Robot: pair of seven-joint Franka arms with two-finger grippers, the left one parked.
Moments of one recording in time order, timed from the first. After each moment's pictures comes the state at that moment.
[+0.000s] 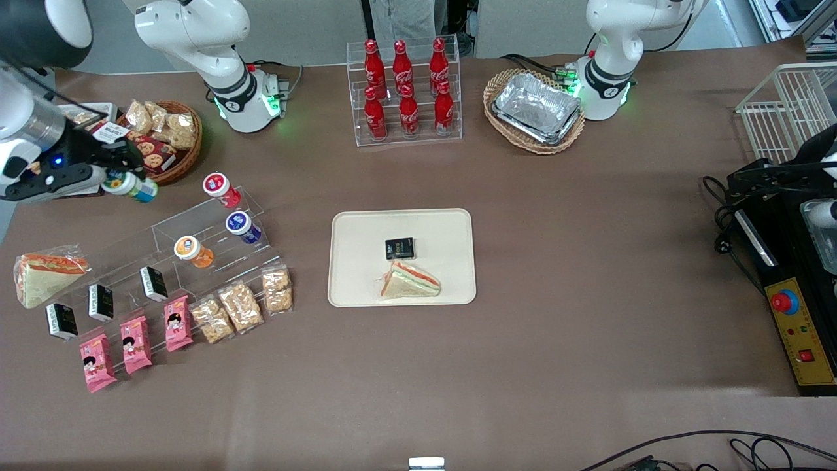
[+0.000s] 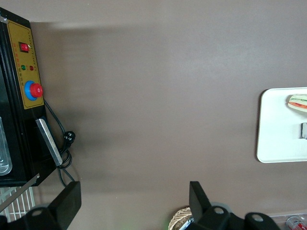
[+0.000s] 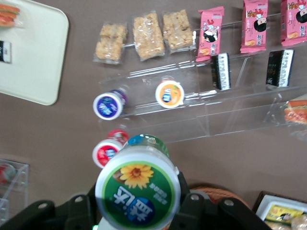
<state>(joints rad) 0.07 -0.26 -0.08 -1.97 -0.01 1.60 -0.26</state>
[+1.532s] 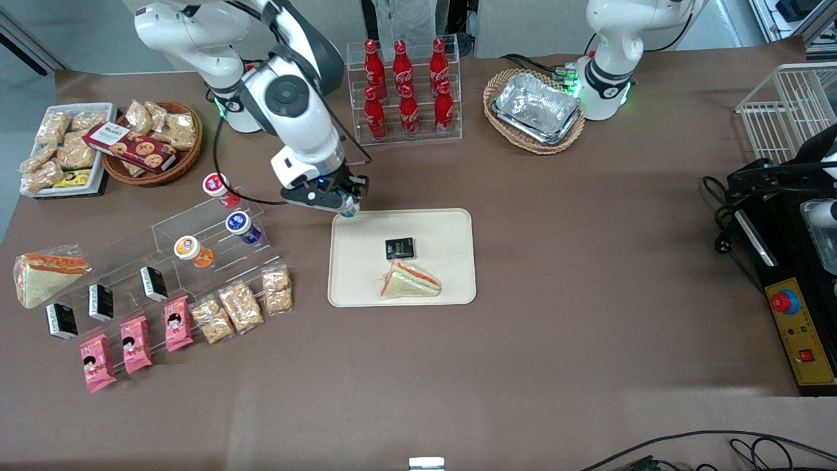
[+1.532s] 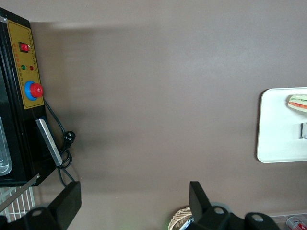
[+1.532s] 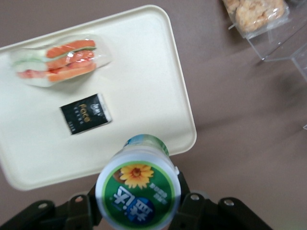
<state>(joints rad) 0.13 0.07 0.56 -2.17 -0.01 2.24 0.98</state>
